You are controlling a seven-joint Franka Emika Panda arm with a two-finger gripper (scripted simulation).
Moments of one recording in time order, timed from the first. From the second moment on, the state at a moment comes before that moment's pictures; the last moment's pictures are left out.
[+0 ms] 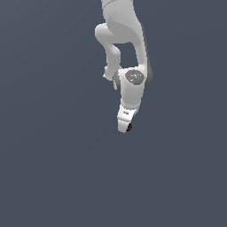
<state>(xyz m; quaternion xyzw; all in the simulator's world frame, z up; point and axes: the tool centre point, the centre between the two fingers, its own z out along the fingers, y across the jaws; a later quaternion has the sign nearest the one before) -0.059 0.075 0.081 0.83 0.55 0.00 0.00</state>
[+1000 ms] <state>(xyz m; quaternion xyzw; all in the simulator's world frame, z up) -0.063 0.081 0.045 0.81 0.58 0.00 0.00</state>
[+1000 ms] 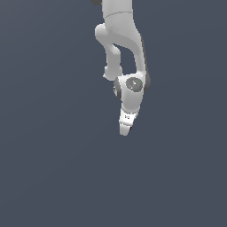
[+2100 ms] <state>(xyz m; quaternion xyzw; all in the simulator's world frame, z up) -0.063 0.079 0.032 0.81 0.58 0.00 0.00</state>
